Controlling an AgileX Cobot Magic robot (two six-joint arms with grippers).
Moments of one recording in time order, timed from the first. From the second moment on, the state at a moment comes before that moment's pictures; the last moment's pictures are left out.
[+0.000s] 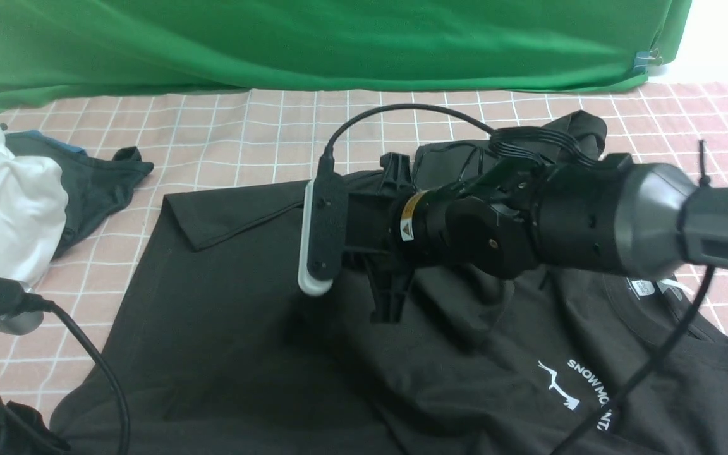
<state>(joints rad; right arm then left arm) 0.71 1.92 -1.28 -0.03 0.24 -0.81 -0.02 0.85 -0.62 -0.13 1.12 0.23</state>
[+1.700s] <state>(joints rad) 0.83 2.01 -1.34 0.08 0.76 -0.06 -0.02 0.85 -0.62 -0.13 1.12 0.24</state>
